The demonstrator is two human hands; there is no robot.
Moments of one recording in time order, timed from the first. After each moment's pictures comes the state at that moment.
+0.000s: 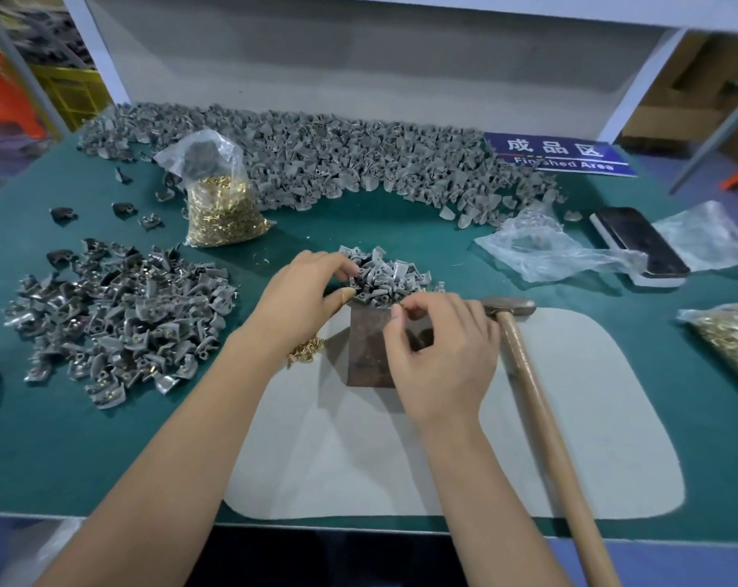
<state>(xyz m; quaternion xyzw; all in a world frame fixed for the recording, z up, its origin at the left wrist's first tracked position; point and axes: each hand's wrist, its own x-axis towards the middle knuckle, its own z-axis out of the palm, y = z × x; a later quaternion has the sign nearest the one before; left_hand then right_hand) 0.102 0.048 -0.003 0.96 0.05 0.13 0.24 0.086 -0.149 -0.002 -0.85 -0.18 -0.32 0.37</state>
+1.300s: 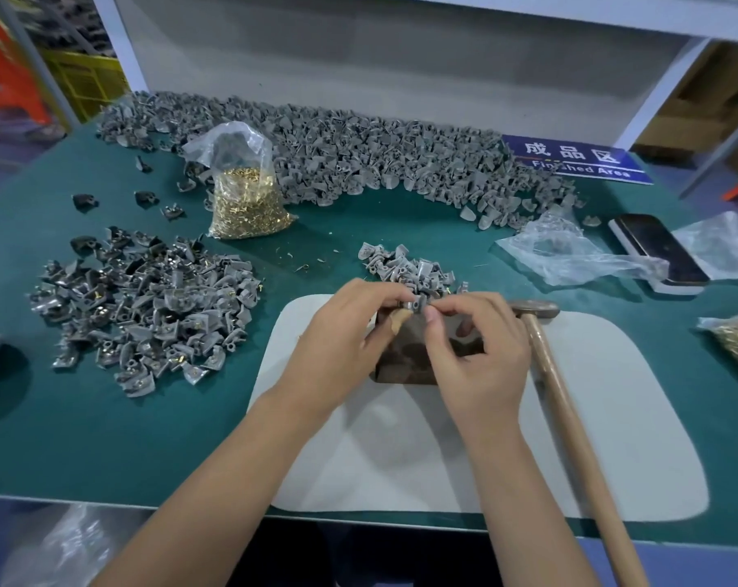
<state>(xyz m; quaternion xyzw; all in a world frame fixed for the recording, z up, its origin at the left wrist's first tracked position) 0.040 -0.002 0.000 0.87 -0.04 0.32 0.38 0.088 -0.162 -0.001 -0.79 -0.27 -0.30 0.47</state>
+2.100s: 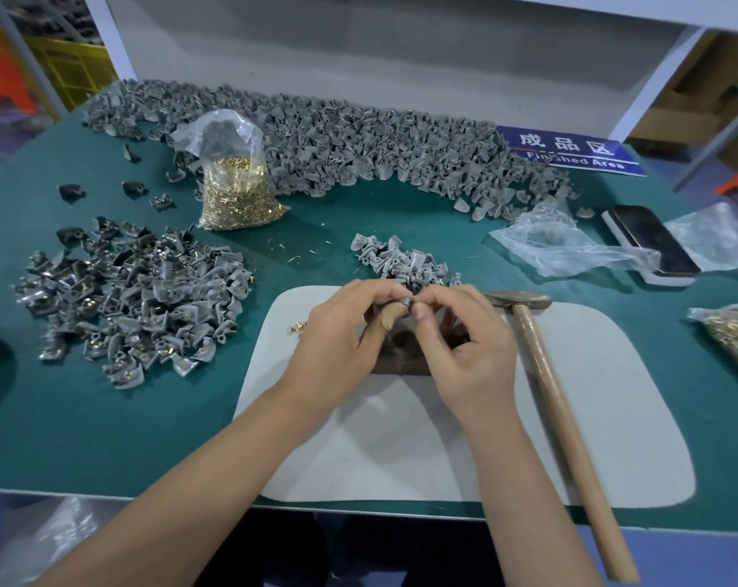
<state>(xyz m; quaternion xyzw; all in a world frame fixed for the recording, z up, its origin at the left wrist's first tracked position) 0.037 -0.014 -0.004 0.83 -0.03 0.32 0.46 0.087 -0.167 0.003 -0.78 -0.31 -0.19 0.51</state>
